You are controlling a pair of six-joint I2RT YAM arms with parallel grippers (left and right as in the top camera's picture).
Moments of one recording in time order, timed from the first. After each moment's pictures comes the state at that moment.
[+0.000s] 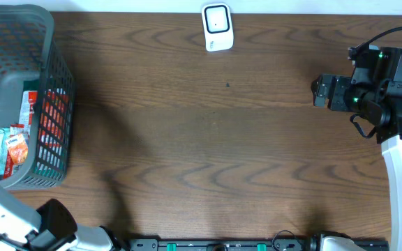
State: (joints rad) left arm 0.66 1.68 2.35 -1.63 -0.03 -0.28; right arm -0.10 1.33 1.37 -0.93 -0.17 0.06
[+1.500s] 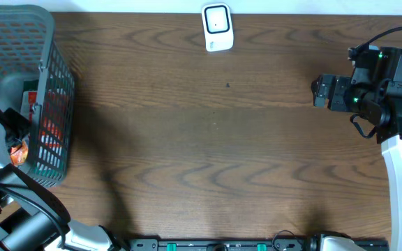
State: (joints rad) left arm 0.69 1.74 1.30 -0.79 -0.09 -0.25; right arm -0.10 1.33 1.37 -0.93 -0.17 0.06
